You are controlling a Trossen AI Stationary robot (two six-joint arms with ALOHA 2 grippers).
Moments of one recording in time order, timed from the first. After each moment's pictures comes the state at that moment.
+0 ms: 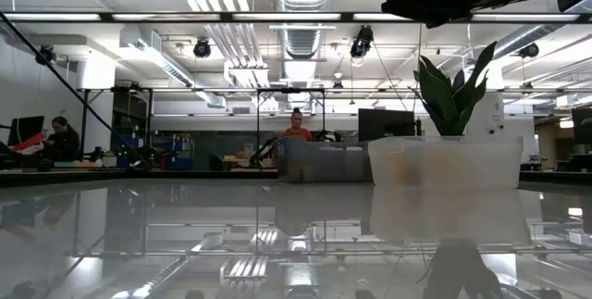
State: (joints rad) left arm -0.78 1.61 1.27 -0.32 -0.44 -1.47; right arm 0.17 1.00 0.46 0.44 0.28 -0.24
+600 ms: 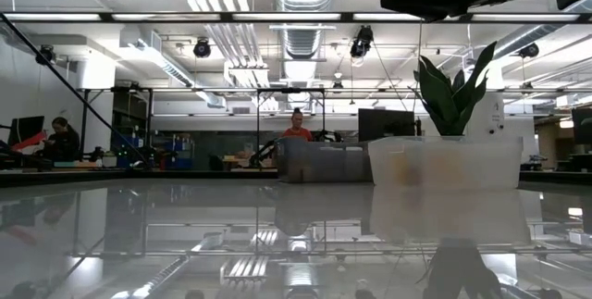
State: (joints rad) left arm -0.95 1.69 1.37 -1.22 -0.27 -1.83; right arm 0.17 1.00 0.46 0.46 0.28 -0.29
